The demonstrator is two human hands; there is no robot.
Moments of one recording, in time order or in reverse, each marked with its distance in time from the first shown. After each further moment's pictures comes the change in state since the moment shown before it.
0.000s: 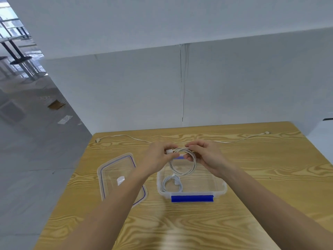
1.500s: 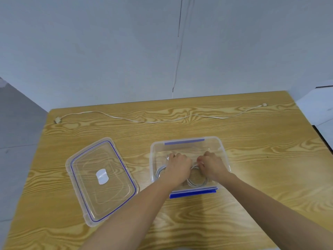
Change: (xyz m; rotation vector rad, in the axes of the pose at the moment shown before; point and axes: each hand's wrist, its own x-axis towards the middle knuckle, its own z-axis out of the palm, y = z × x) left_hand 0.059 -0.078 0.162 0.552 -0.433 0.169; right_hand 0.077 0.141 -0.063 -1.500 0.083 0.240
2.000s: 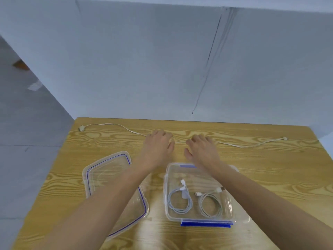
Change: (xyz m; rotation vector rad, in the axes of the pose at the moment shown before) left_hand -0.007 -0.124 -0.099 -0.138 0.494 -0.197; right_hand 0.055 -0.108 -0.092 -0.339 0.460 -0.371
